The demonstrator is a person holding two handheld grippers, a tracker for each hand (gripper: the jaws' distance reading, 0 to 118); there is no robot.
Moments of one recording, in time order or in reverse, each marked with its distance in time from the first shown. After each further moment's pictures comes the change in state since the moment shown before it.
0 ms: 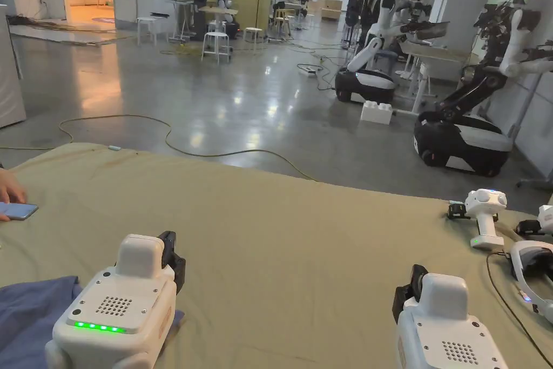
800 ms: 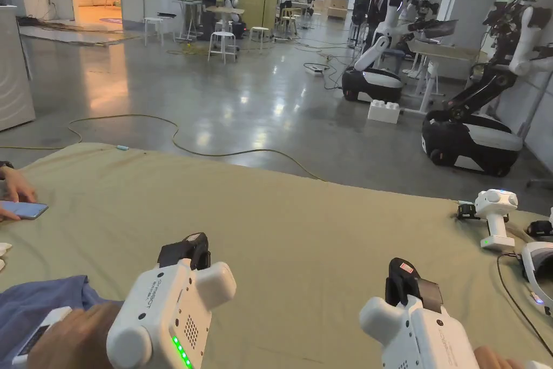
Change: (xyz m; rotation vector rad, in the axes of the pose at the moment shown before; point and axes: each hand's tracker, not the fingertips) left arm 0.041 -0.012 -0.007 0.039 0.100 -1.250; right arm -0.030 -0.033 -0.010 0.248 -0.004 1.329
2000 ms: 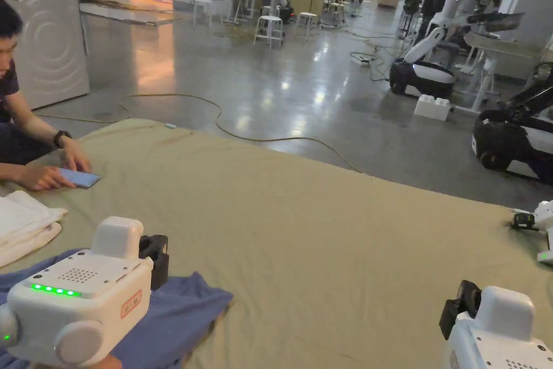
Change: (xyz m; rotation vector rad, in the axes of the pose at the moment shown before) left arm -0.069 -0.140 0.034 -0.295 -0.264 1.347; right arm 0.041 0.007 0.007 -0.301 0.096 -1.369
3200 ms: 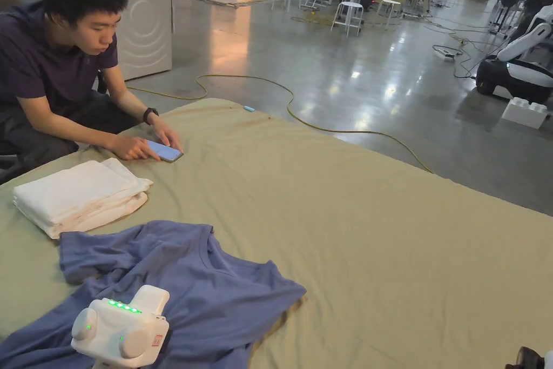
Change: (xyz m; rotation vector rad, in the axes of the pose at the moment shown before) left arm -0.131 -0.153 -0.100 -0.628 0.195 -0.020; right arm -0.043 -0.044 -0.021 -0.174 0.055 0.102
